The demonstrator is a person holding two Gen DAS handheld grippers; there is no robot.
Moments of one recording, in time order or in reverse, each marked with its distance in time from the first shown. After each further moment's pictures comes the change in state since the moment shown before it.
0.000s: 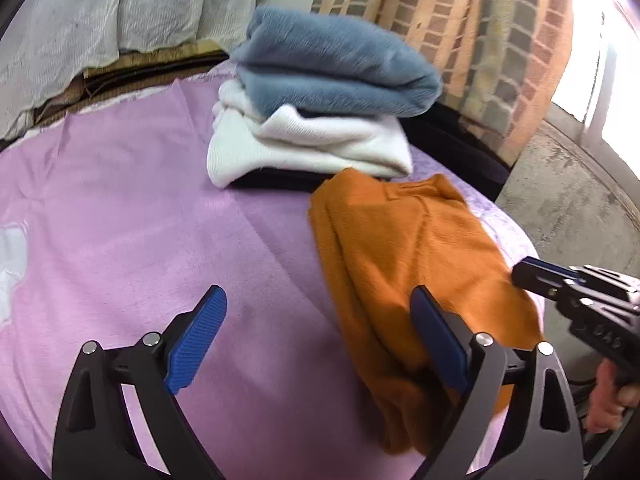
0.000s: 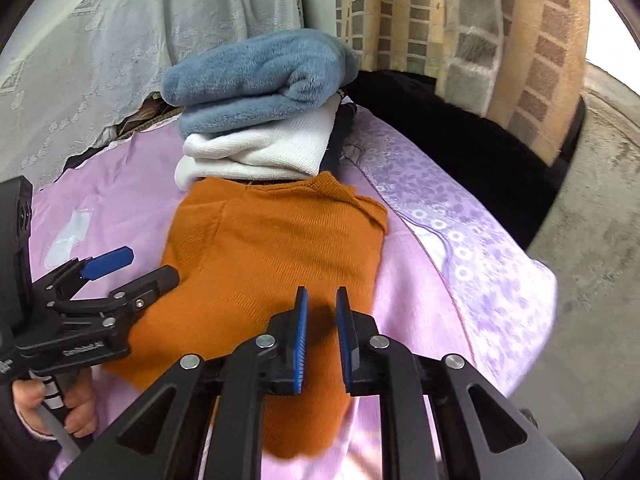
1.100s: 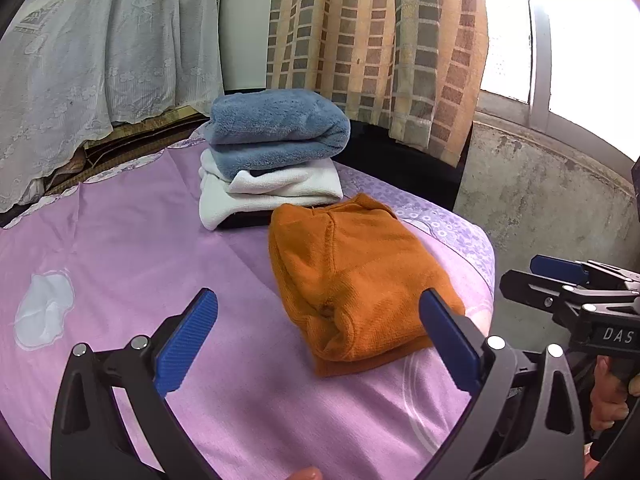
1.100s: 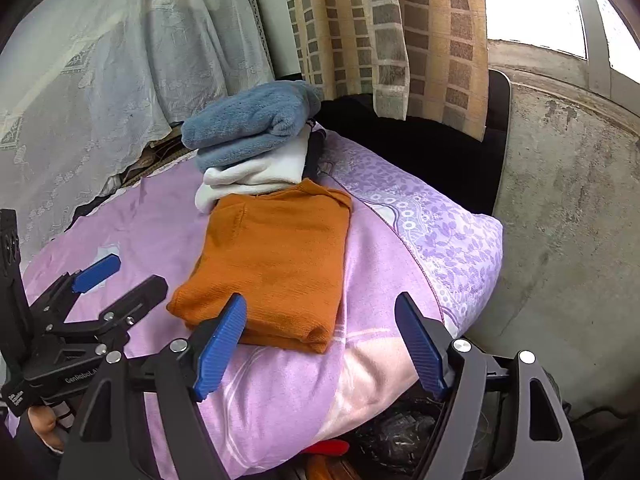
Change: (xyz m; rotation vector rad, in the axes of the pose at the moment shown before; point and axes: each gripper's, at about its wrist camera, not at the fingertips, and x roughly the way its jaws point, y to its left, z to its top) left arm -0.088 -0.052 -0.024 0.166 -0.131 0.008; right arm -0.082 -0.010 -0.052 0.145 -0.117 0.018
